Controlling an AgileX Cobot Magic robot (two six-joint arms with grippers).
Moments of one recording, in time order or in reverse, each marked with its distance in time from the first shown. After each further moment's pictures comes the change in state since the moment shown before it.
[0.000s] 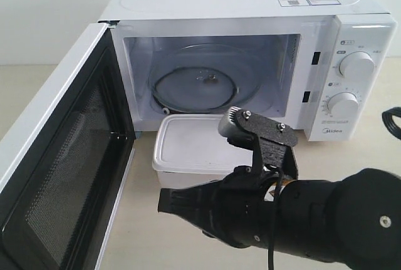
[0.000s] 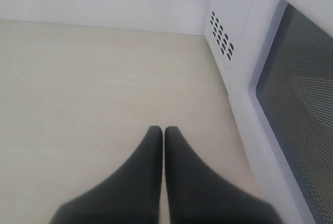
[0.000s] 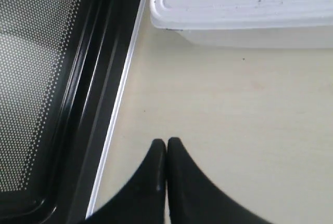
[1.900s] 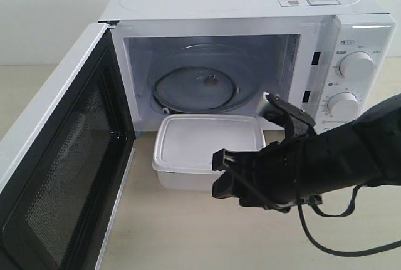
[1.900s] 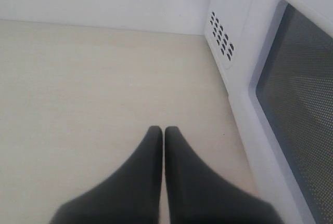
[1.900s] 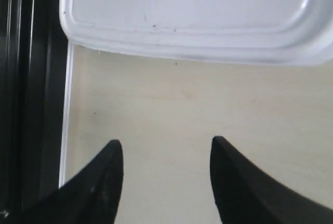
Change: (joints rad) left arm 0.000 0.000 0.000 0.000 0.000 0.000; right arm -0.481 0.147 -0.074 0.580 0.549 -0.833
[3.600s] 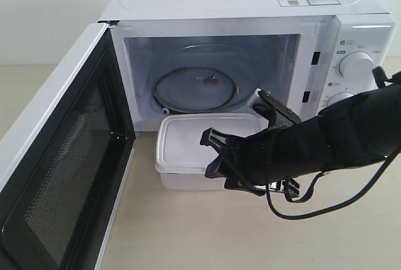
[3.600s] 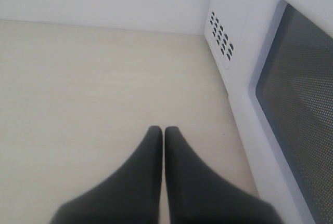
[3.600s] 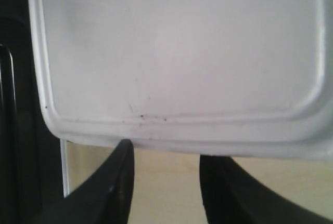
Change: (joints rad) left arm 0.000 0.000 0.000 0.000 0.000 0.000; right arm -0.003 0.174 -0.117 0.259 -0.081 -0.080
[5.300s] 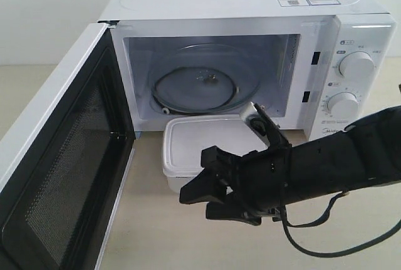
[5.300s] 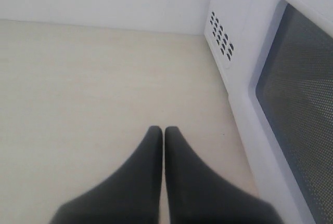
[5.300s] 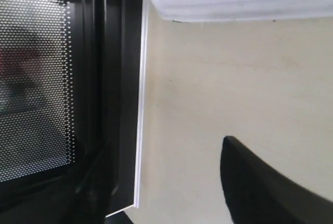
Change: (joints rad) left arm 0.000 0.000 0.000 0.000 0.000 0.000; right arm -0.049 -0.040 0.110 0.005 0.428 -0.162
